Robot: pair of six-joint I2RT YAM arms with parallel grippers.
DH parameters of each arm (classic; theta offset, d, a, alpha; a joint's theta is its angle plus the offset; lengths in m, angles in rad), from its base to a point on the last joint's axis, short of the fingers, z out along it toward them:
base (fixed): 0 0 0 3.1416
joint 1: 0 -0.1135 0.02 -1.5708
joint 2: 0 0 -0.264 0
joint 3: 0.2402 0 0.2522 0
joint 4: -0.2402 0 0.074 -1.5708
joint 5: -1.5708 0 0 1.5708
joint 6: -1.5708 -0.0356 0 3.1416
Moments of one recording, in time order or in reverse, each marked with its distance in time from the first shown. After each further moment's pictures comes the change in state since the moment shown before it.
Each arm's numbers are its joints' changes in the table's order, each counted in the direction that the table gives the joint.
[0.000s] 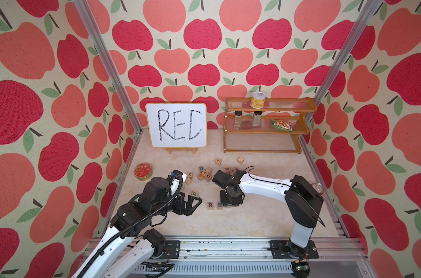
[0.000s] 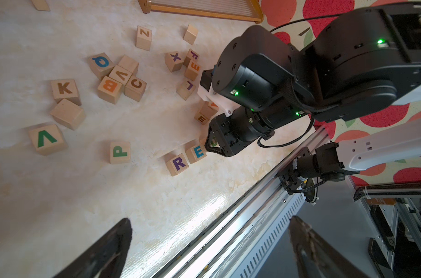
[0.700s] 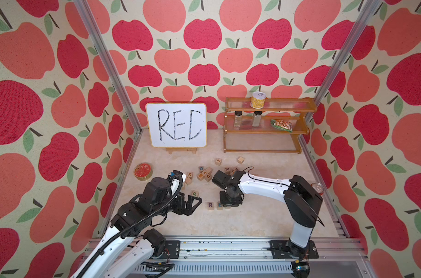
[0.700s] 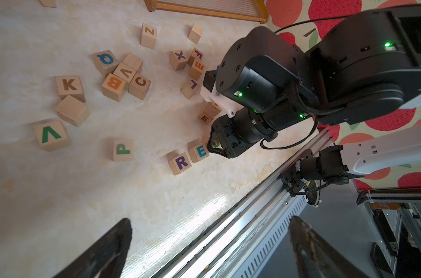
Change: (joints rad) left arm 0.007 0.000 -0.005 0.000 0.021 0.018; right arm 0.000 -0.003 0.000 0.002 0.003 0.009
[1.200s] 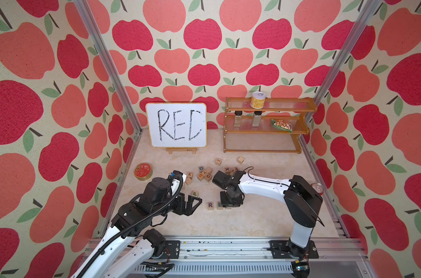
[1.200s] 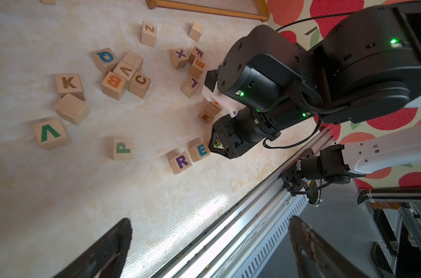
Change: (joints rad) left arm 0.001 -0.001 -0.006 0.001 0.000 0.000; right arm 0.000 0.000 0.000 -0.022 -0.002 0.012
